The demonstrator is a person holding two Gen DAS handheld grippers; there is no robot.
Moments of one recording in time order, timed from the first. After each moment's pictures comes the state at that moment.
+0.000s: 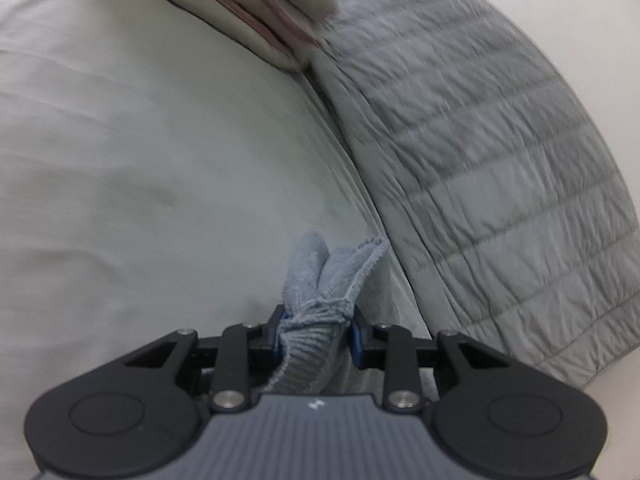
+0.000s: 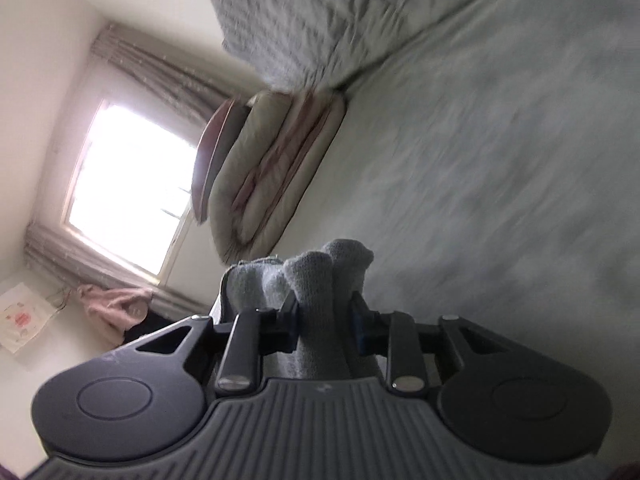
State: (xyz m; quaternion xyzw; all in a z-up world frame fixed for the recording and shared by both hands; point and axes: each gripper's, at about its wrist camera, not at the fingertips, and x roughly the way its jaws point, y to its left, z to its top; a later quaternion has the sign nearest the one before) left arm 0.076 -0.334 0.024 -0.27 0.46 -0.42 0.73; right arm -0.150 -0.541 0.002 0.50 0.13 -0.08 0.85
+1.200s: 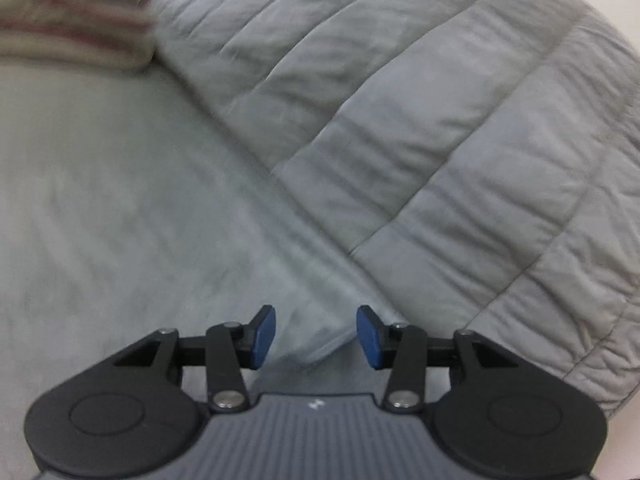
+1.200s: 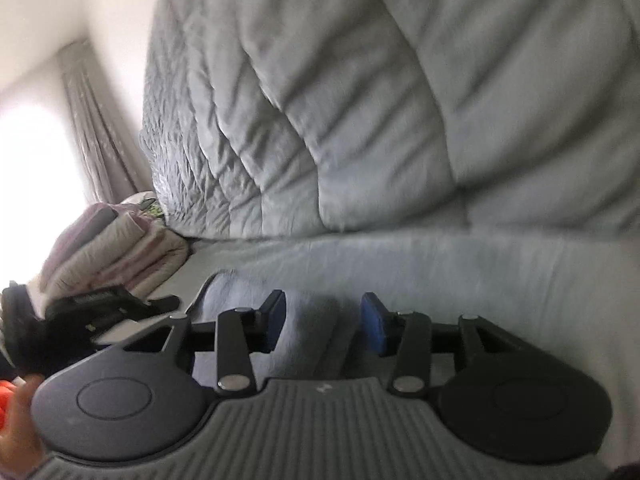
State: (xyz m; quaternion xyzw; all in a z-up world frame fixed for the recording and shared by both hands) left arm 0.050 -0.551 0.023 -0.15 0.32 -0.50 0.79; right arm -0.236 -0.673 -0.012 0.26 0.06 -0.33 0.91
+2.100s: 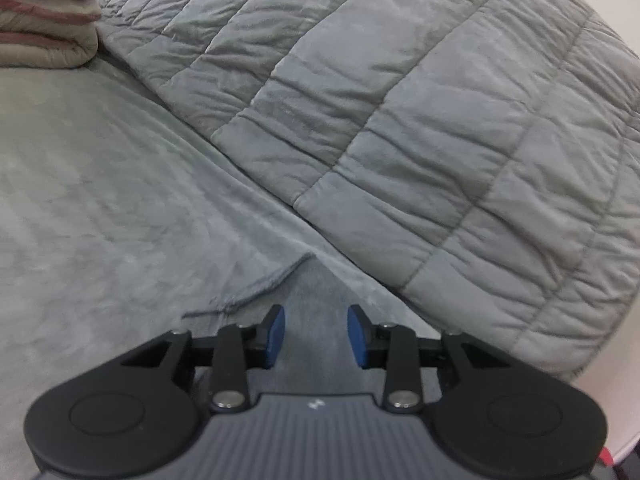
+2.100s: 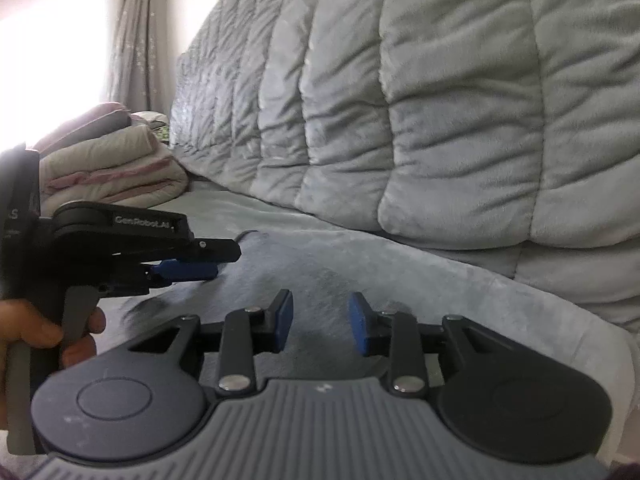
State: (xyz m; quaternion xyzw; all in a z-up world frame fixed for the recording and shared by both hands) left arm 0.014 -0.549 0.007 -0.12 0.33 -0.55 0.76; right arm -0.186 -0.631 -0.012 0.10 0.15 -0.32 0.93
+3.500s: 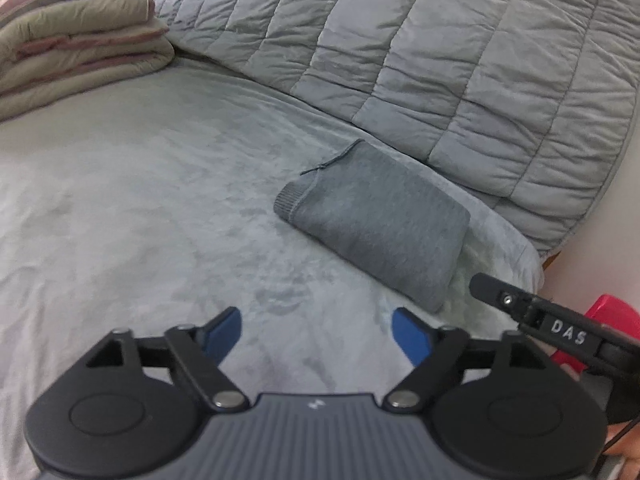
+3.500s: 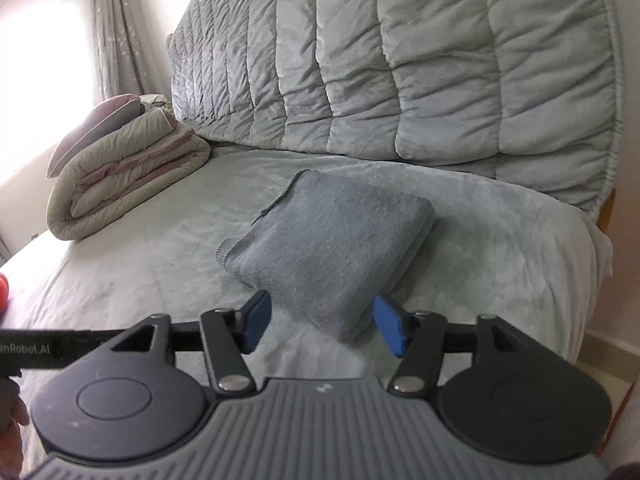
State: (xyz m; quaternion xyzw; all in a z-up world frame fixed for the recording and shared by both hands) left arm -0.090 -0.394 0.063 0.06 0.38 -0.45 0.81; right arm -0.234 -0.541 0.019 0.22 0.20 -0.32 0.90
